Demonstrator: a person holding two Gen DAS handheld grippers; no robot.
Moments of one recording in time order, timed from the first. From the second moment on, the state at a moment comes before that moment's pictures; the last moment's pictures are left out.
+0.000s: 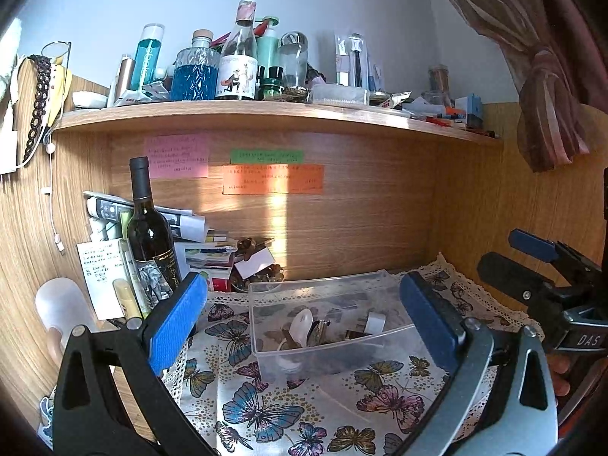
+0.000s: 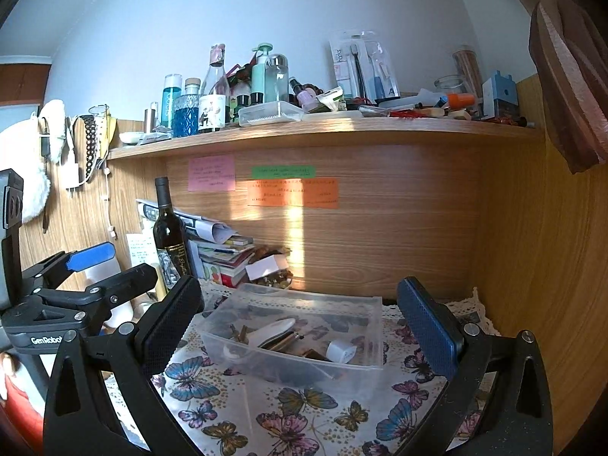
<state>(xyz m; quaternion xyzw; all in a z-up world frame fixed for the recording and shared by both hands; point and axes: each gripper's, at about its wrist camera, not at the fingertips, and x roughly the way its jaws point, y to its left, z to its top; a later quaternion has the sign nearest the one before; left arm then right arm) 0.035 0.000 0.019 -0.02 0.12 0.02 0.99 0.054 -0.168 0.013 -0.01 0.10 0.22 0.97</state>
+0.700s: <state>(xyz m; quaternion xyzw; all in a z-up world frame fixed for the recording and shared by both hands) 0.041 0.006 0.016 -0.03 0.13 0.02 0.99 0.056 -0.160 0.008 -0.02 0.10 0.22 0.97</state>
